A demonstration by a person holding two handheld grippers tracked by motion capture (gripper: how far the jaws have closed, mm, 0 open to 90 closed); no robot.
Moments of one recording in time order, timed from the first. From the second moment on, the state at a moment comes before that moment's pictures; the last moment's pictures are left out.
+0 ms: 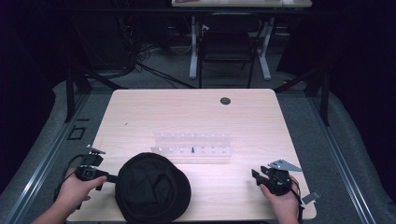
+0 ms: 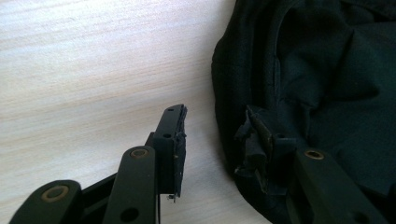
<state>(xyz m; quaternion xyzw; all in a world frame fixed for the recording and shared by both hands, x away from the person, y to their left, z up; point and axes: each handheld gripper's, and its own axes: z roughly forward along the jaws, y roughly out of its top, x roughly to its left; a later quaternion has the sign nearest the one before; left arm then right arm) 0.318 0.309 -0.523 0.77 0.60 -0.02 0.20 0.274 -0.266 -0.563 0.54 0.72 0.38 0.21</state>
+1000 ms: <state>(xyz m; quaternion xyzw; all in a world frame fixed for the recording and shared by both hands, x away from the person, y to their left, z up) 0.315 0.308 -0.541 0.75 0.61 -0.05 0.23 0.275 -0.266 -0.564 0.54 0.72 0.38 0.20</state>
